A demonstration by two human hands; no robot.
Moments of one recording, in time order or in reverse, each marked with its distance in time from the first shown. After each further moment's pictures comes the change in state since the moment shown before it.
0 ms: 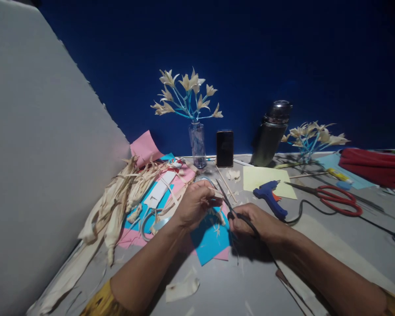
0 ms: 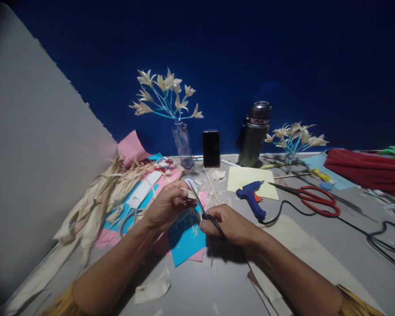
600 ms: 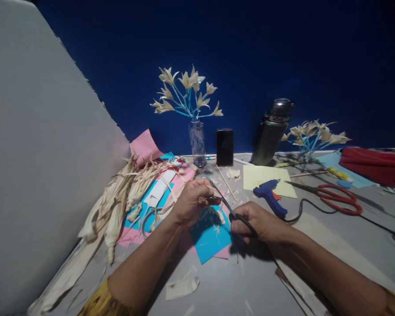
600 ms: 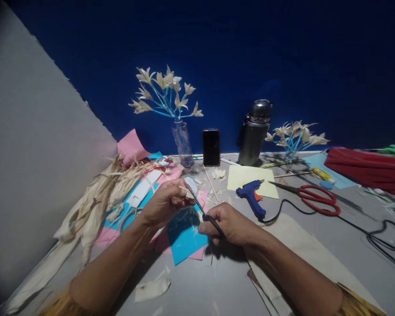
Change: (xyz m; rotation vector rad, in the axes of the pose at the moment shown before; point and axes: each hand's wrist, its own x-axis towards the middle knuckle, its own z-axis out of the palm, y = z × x) left_hand -0.001 0.009 -0.002 0.066 -0.013 -0.020; right_hand 0.001 0.007 -0.001 -0.012 0.036 0.129
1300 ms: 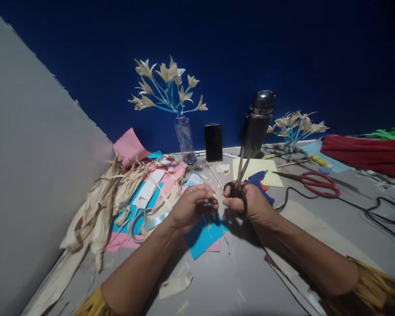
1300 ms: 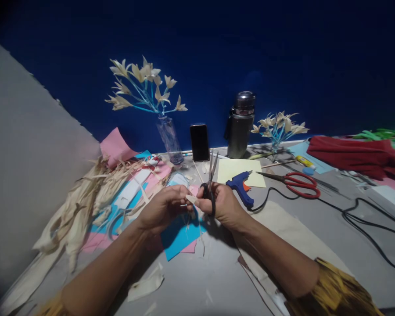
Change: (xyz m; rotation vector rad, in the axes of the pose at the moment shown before) left_hand 0.001 -0.022 0.004 -0.037 -0.126 -0.176; right_hand 0.008 -0.005 -0.004 0.203 0.397 -0.379
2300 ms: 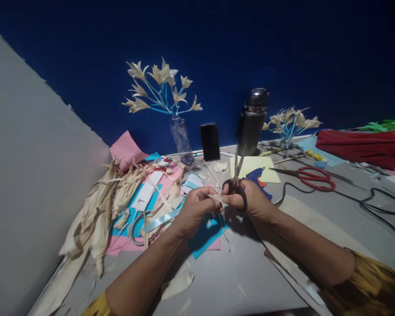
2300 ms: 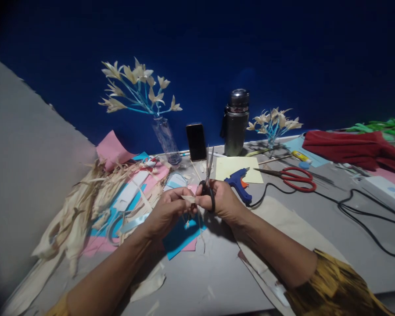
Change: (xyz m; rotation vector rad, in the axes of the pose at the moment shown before) left_hand -0.001 -0.014 0.008 0.200 -0.046 0.125; right_hand -0.002 -0.005 -0.001 0.055 -0.030 0.076
